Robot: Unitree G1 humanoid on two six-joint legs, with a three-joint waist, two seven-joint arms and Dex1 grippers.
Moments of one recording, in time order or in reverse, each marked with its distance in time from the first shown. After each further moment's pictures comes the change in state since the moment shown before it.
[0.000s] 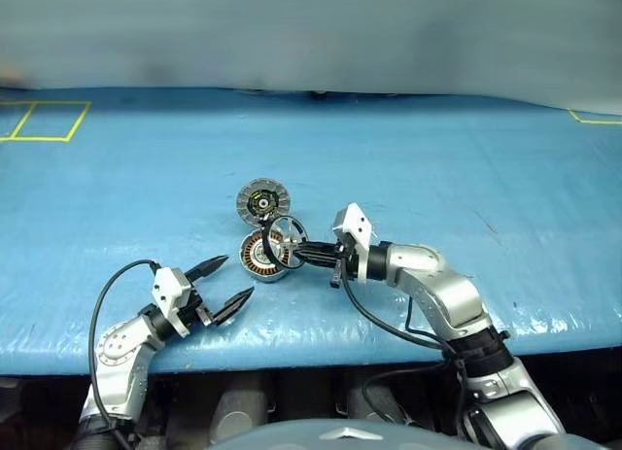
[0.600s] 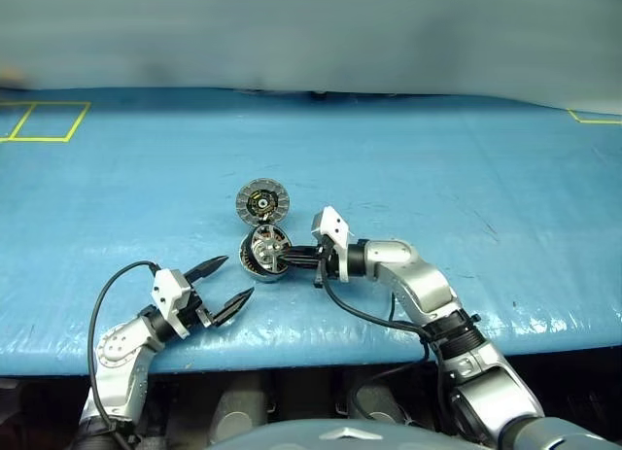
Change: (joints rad) left arm 0.009 -0.002 0.000 0.000 0.002 -0.017 0.008; right arm -0.093 0.071 0.068 0.201 -0.056 -0.087 0.062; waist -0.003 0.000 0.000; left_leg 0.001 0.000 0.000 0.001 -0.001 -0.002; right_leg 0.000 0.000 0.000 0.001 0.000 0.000
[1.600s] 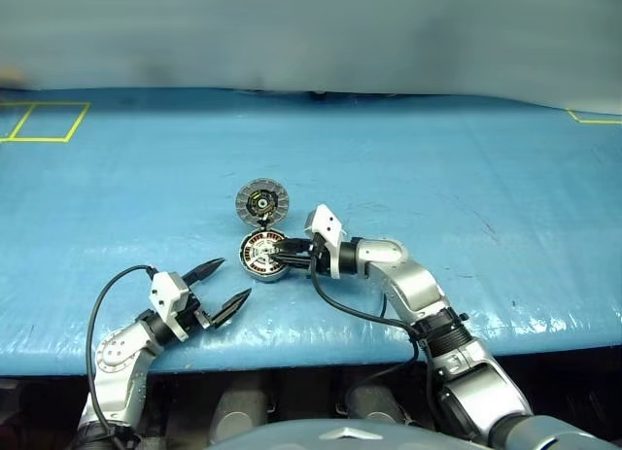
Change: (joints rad) left arm 0.019 -0.001 0.003 0.000 0.000 -0.001 0.043; right arm -0.009 0.072 -0.010 0.044 -0.048 -0.048 -0.057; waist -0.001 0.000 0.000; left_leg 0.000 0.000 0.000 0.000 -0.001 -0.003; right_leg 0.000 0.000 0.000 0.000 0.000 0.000
